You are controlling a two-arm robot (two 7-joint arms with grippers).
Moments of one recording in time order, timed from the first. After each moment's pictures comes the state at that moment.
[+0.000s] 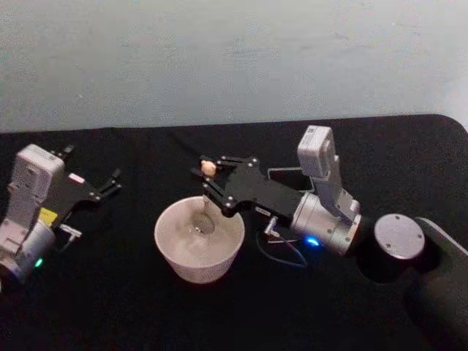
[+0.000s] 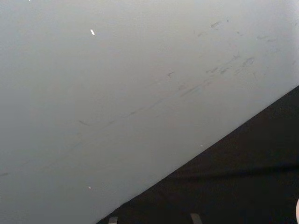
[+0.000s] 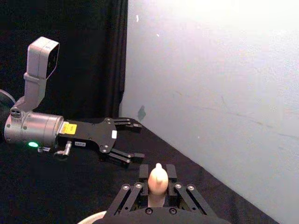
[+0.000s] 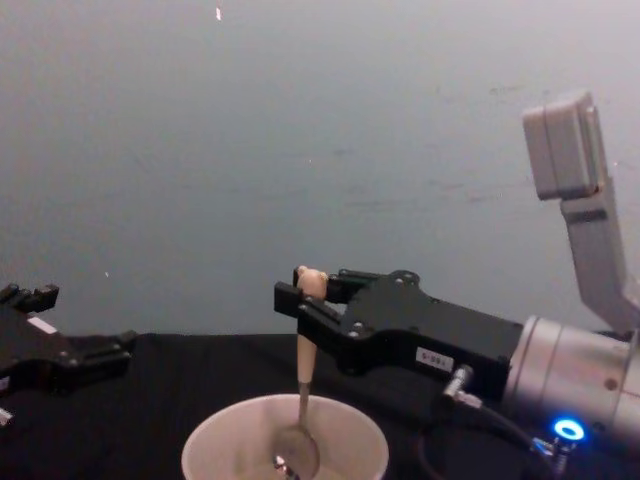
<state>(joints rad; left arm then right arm) -0.20 0.60 0.45 -1.41 -0.25 -0.12 0.03 0.44 0.24 -0.55 -1.14 0.37 -0.32 0.68</state>
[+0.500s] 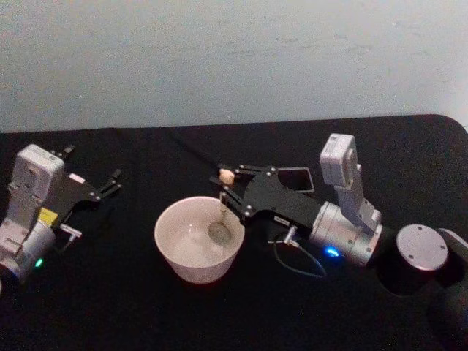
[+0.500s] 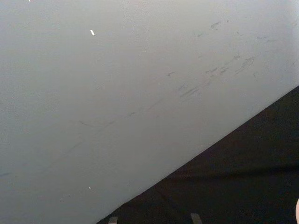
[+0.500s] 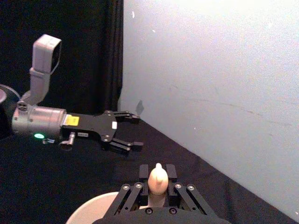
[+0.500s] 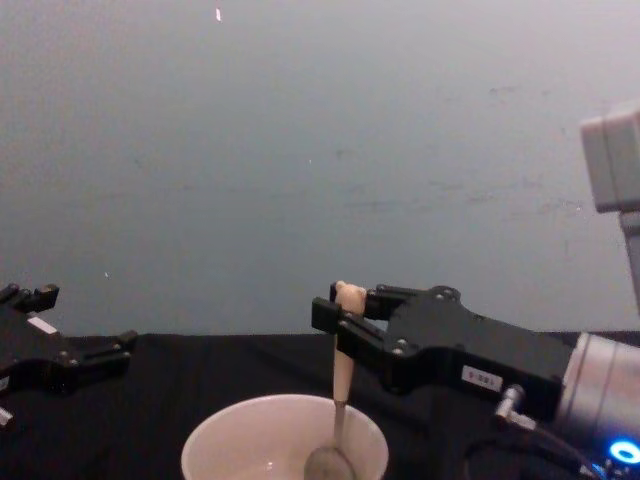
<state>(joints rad) -0.20 0.60 0.45 -1.41 -0.25 -0.12 0.03 0.38 0.30 -0.52 -1.22 0.39 -0.29 0.68</state>
